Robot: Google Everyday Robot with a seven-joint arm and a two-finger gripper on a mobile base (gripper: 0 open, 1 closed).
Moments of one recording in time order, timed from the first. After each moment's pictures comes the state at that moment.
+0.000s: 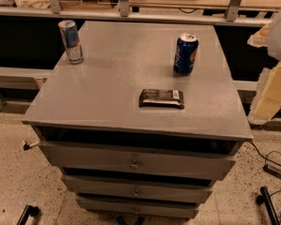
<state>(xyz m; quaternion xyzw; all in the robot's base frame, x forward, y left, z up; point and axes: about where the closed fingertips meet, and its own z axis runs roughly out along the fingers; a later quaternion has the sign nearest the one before) 0.438 -0.217 0.977 -0.60 0.78 -0.03 0.16</state>
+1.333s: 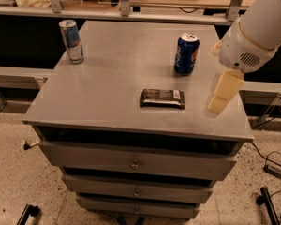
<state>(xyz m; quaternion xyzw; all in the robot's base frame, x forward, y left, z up) 0.499 -0.168 0.917 -0.61 0.77 0.03 0.18</state>
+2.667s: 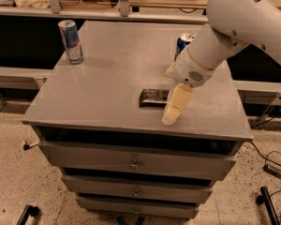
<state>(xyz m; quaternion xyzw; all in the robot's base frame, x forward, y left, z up) 0.535 -0.077 0.840 -0.64 0.73 0.14 0.18</state>
